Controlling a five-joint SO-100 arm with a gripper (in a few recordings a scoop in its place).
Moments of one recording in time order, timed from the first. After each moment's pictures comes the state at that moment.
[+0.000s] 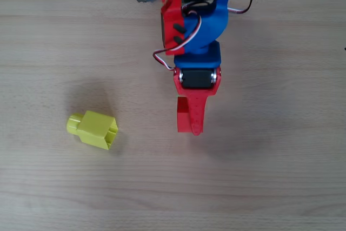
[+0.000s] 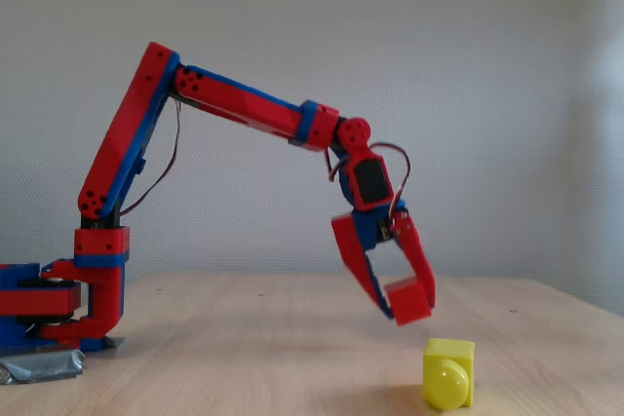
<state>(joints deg) -8.8 73.5 85.6 50.9 13.3</state>
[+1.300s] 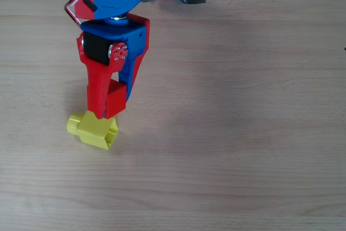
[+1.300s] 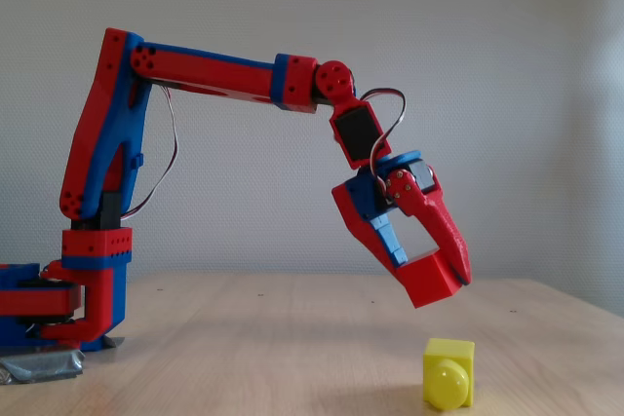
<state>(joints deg) 10.3 80.8 85.3 52.6 25.4</state>
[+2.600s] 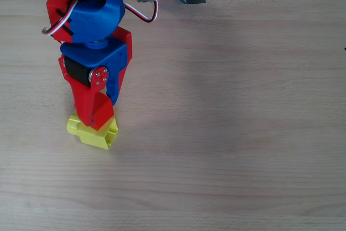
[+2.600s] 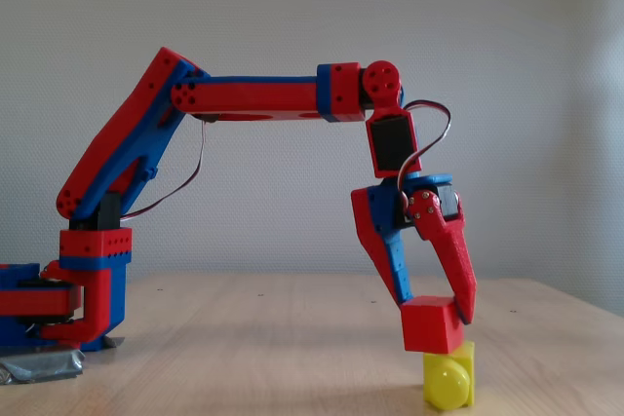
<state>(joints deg) 13.4 59.0 54.4 76.5 22.5</state>
